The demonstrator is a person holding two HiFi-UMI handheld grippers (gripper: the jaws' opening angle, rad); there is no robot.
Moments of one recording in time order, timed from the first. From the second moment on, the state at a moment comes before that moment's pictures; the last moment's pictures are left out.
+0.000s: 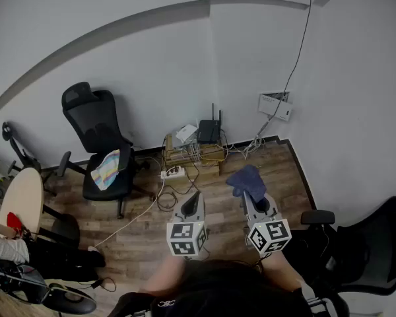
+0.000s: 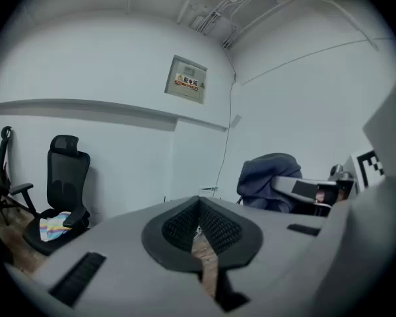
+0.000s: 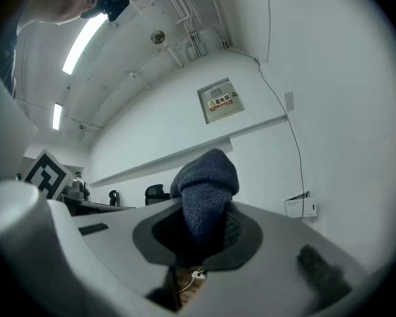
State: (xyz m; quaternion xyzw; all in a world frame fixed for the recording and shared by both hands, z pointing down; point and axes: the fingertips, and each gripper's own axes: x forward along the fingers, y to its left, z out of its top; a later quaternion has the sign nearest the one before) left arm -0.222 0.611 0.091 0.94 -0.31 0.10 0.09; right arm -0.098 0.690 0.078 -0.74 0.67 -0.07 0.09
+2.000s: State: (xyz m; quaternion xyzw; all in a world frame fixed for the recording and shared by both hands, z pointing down) left arm -0.161 0.654 0.089 0.96 -0.26 0.10 0.07; right arm -0.061 0.737 0.083 -0.76 0.64 -0.06 0.06
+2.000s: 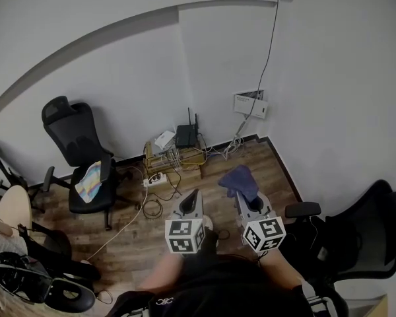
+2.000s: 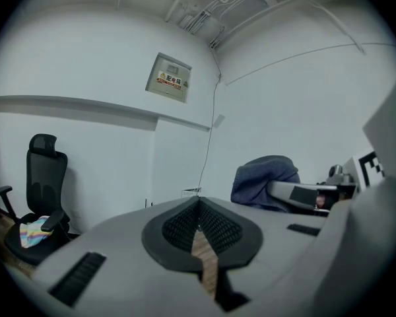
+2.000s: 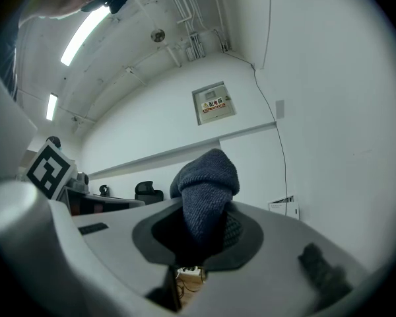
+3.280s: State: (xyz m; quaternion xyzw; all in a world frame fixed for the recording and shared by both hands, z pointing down) left arm -0.068 0.380 0.123 0.94 -0.28 0.11 0.16; right arm 0.024 0.454 0.096 -0.72 0.68 -0.10 0.01
